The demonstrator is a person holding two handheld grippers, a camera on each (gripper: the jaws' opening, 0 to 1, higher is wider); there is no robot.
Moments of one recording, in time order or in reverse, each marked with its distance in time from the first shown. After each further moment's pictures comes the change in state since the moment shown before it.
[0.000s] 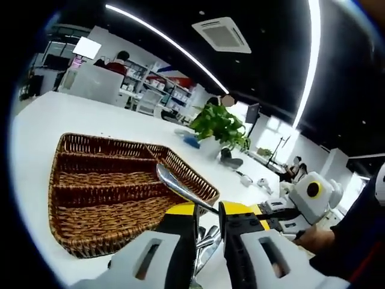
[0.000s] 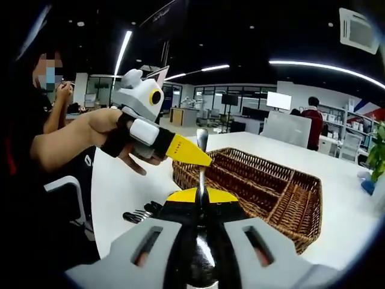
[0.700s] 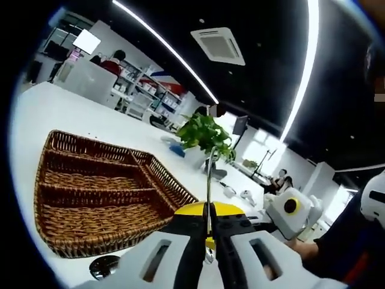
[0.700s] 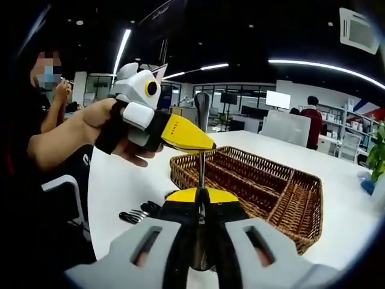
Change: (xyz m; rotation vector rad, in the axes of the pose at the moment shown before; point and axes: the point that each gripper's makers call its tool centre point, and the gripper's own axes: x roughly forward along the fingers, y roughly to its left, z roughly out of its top) left arm 0.002 -0.021 0.013 -0.064 -0.055 -0.094; right arm 0.007 -0.003 -0.003 0.009 0.009 -0.007
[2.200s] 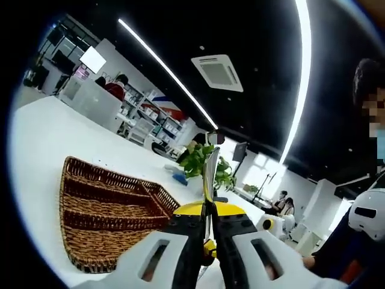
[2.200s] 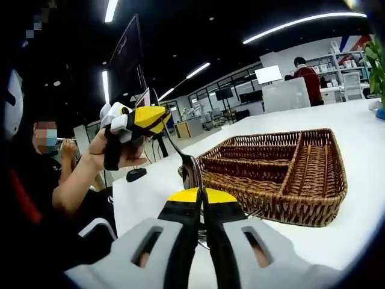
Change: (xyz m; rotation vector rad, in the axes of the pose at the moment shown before) left arm -0.040 0.014 0.053 0.006 -0.203 -0.011; right arm -0.011 -0.008 -0.010 0.382 -0.056 0.086
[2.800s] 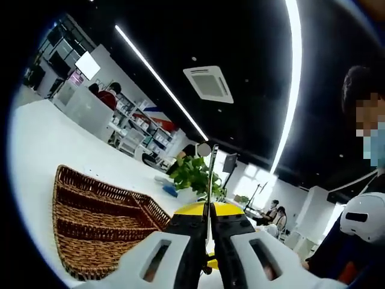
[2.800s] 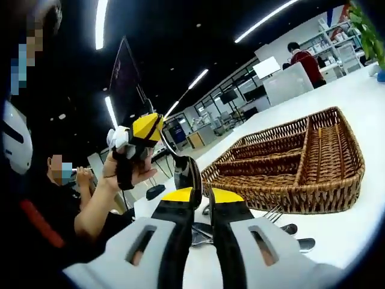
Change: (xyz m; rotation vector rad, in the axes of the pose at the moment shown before) left arm -0.004 -0.018 0.017 -0.005 -0.088 -0.090; right arm 0.006 0.012 0.008 0.261 -0.084 0.126
